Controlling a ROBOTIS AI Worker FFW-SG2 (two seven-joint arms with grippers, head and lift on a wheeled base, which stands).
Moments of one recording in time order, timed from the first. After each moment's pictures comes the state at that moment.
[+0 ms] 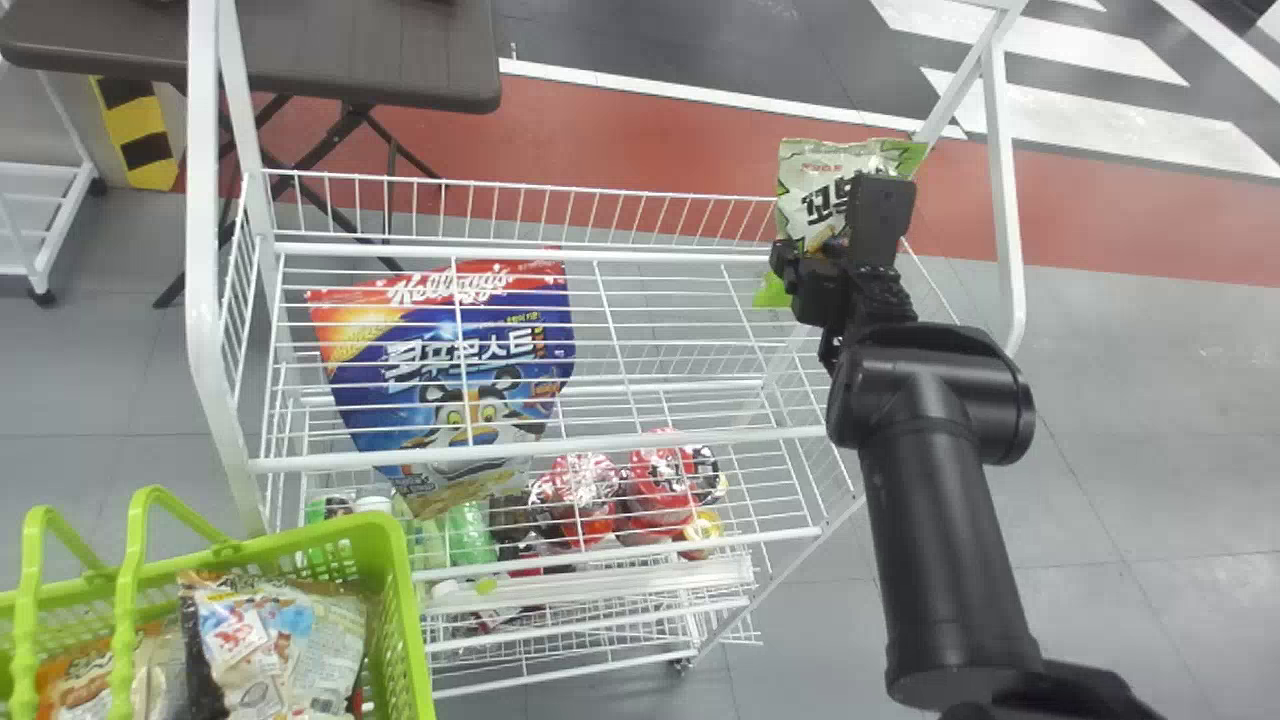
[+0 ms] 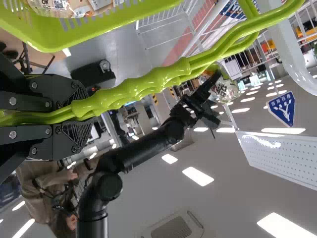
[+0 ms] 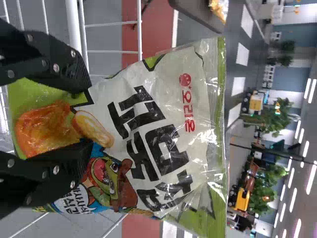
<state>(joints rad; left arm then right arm) 0.51 0.18 0.35 -1.87 0.38 1.01 -1.57 -0.35 -0.10 -0.25 -1.22 0.15 0.37 0.06</state>
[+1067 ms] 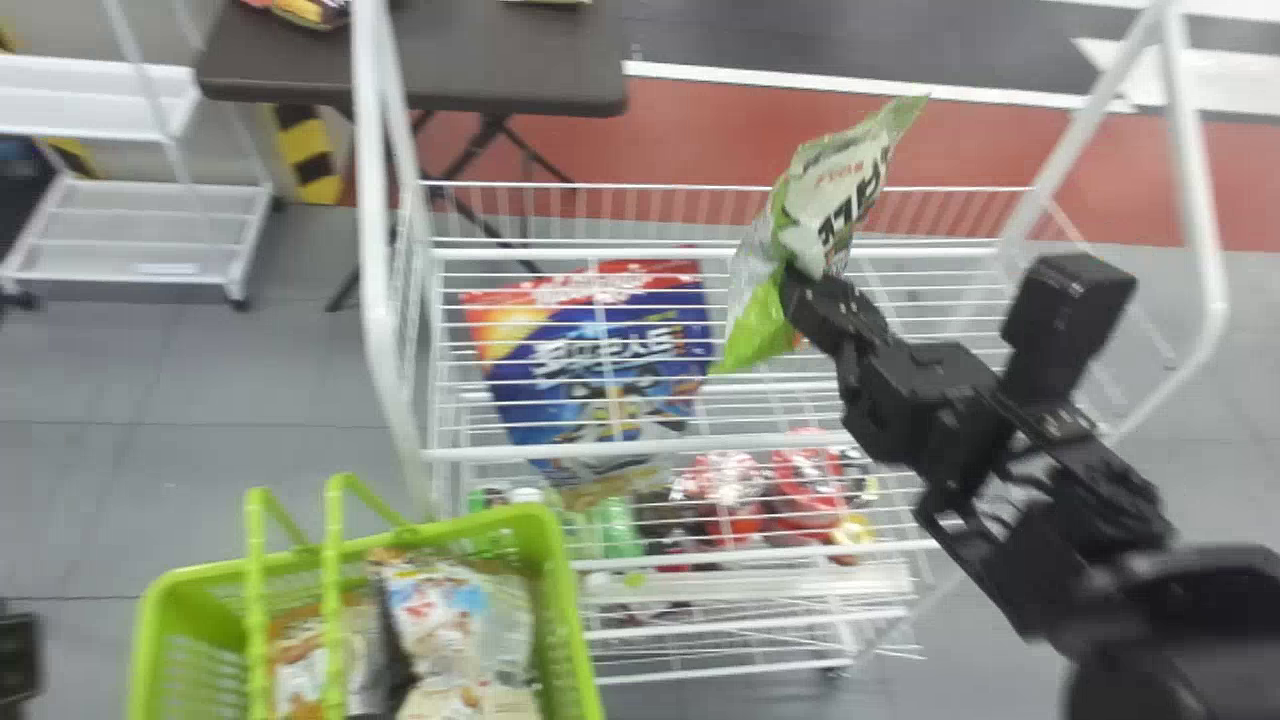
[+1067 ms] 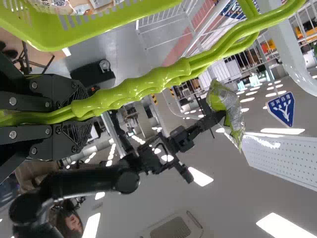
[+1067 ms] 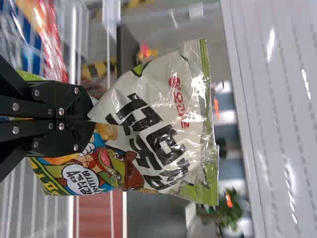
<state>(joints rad) 0.51 0.18 0.35 -1.87 0.38 1.01 -1.57 0.37 -0.10 -0.03 -2.27 -0.26 0.58 0.26</state>
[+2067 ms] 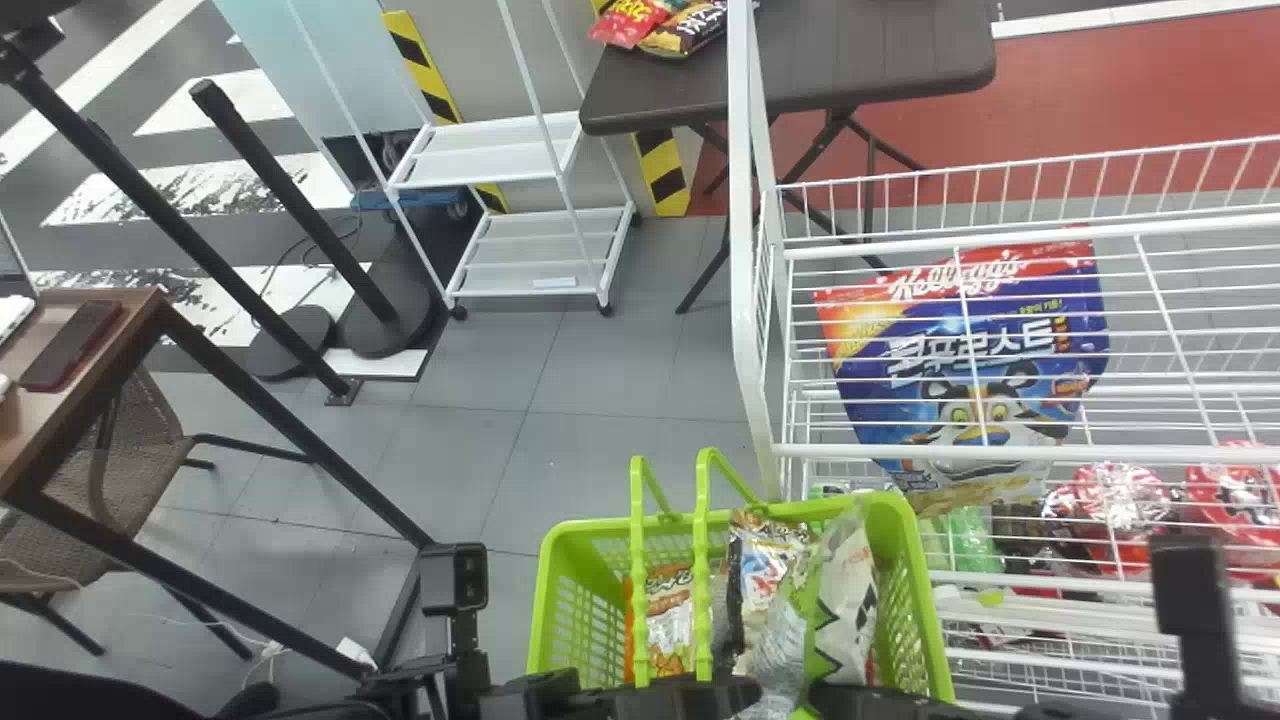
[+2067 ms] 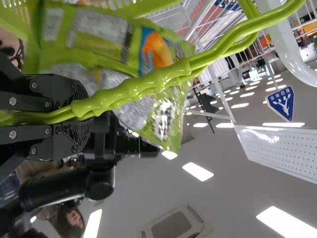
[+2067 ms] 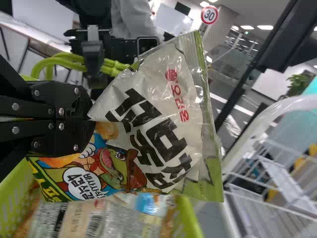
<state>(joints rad) 0.50 0.18 0.34 -1.89 0.40 1.03 -1.57 0.40 -0.13 0.15 -2.10 -0.72 1.19 0.50</state>
